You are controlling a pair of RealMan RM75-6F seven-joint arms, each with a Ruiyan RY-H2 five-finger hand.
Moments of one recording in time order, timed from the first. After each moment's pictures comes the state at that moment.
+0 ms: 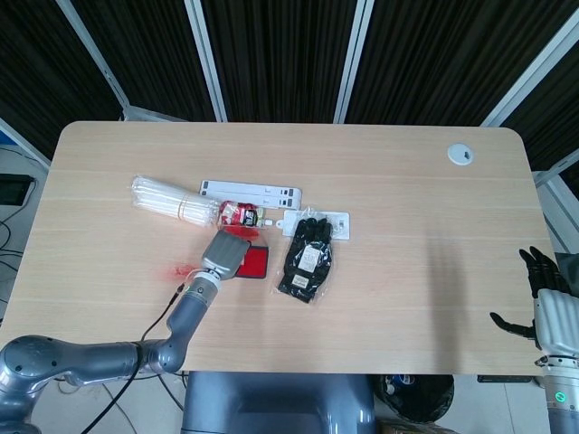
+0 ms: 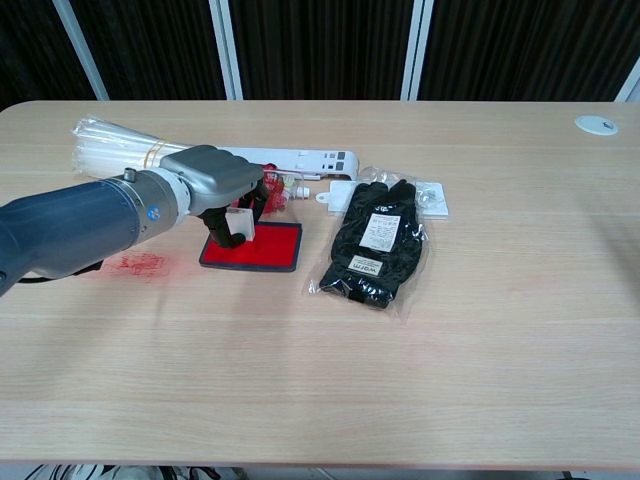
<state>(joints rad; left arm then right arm) -0.98 -1.78 -0.14 -1.31 0.67 0.92 0.89 0.07 -1.13 0.15 -1.67 -1.34 1.44 0.04</state>
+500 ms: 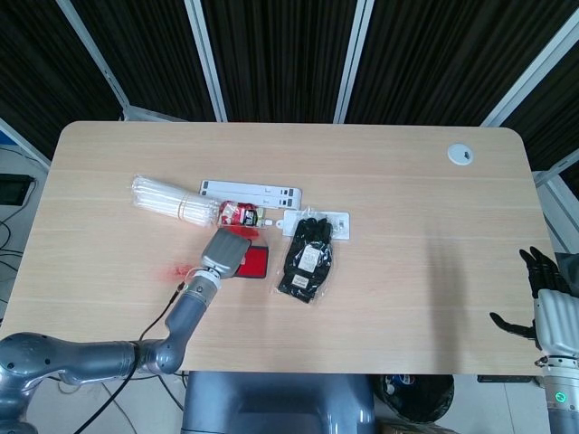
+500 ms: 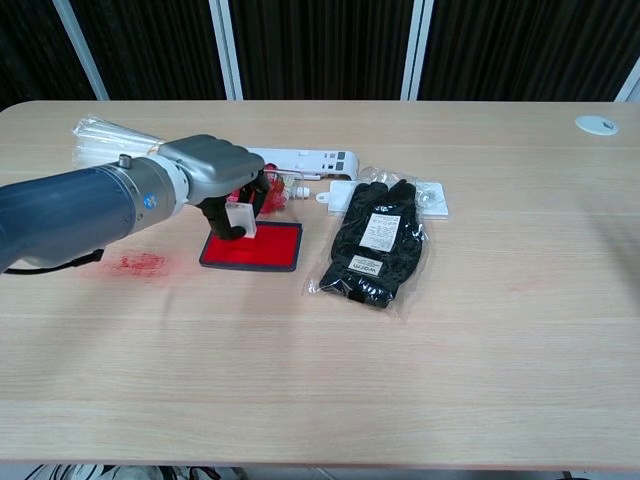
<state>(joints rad) -0.99 -1.74 -0.15 -1.37 0.68 0.95 0.89 0.07 -1.13 0.14 -1.67 -1.33 1.44 0.05</state>
